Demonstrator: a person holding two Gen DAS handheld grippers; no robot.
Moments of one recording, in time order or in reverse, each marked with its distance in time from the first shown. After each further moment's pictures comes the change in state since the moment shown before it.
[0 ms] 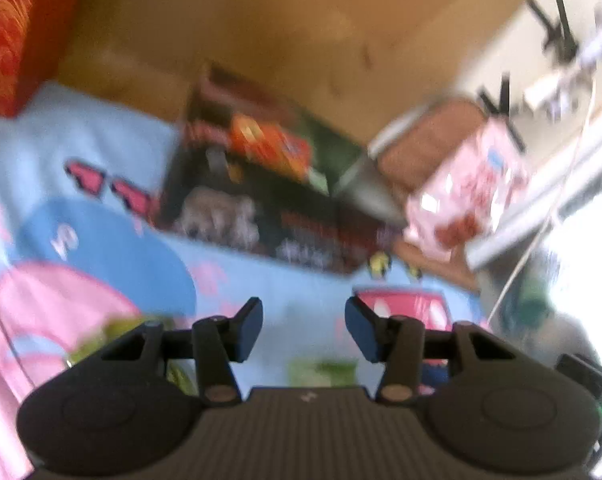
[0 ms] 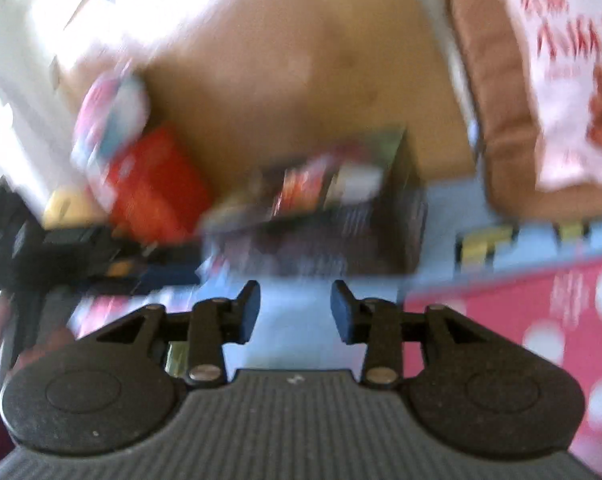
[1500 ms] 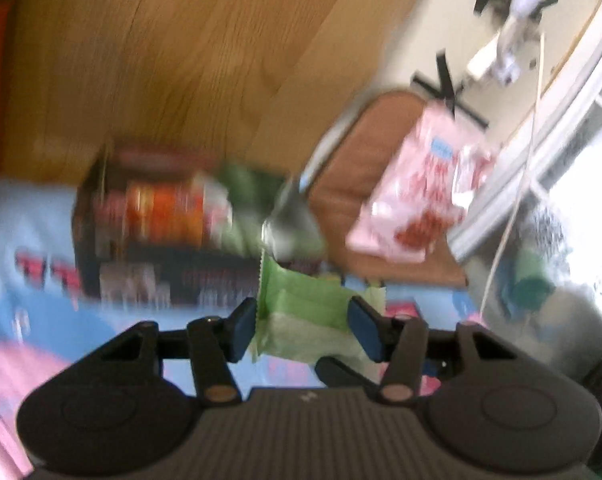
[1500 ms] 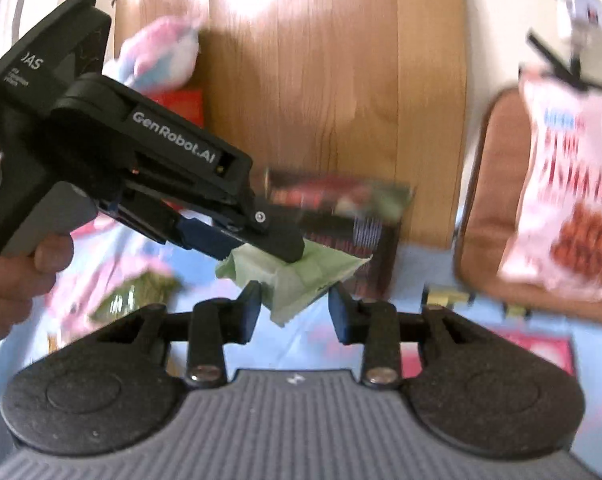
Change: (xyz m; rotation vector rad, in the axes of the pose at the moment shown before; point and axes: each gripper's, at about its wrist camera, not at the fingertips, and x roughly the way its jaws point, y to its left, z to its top) left arm -0.002 -0.087 0.041 0.180 -0.069 0.044; right arm -0.014 0.055 -0.021 -0.416 -0.153 -0.201
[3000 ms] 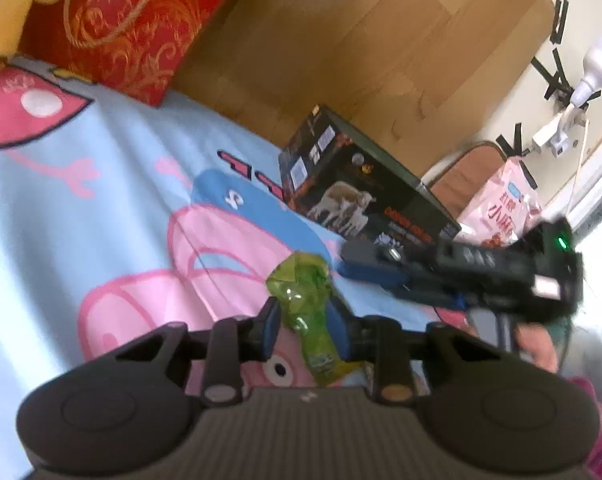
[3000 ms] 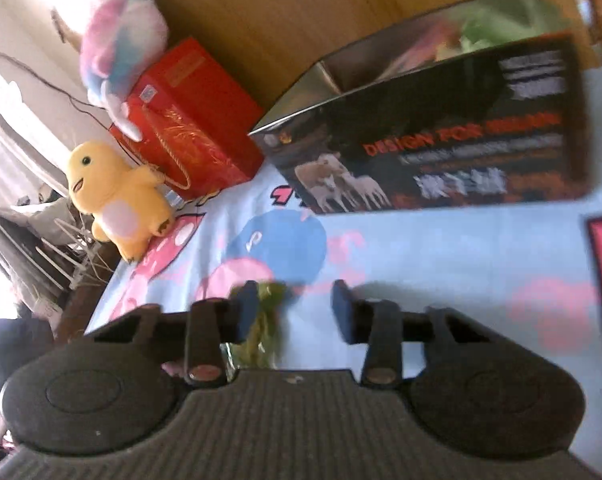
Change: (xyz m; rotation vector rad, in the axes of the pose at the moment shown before) left arm -0.076 0.144 -0.131 -0.235 -0.135 0.024; right arm 0.126 -0.002 0.003 0.540 0.352 0.425
